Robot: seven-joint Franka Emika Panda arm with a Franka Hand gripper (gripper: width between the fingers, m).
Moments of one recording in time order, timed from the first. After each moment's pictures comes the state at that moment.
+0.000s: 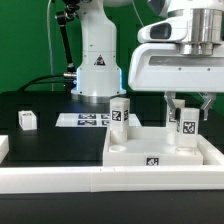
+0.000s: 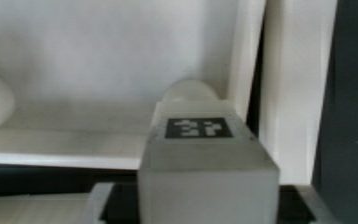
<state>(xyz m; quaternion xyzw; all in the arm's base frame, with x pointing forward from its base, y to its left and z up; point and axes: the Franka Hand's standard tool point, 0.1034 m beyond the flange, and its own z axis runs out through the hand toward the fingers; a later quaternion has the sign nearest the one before) 0.588 0.110 0.083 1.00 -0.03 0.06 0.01</state>
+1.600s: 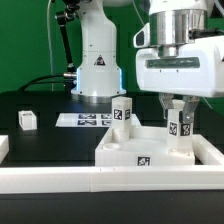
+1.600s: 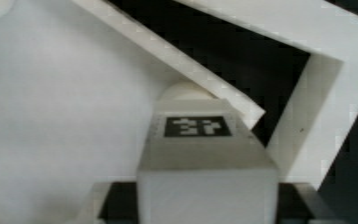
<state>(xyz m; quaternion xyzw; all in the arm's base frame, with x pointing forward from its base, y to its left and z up) 0.592 0.091 0.081 0.80 -0.59 0.03 -0.06</state>
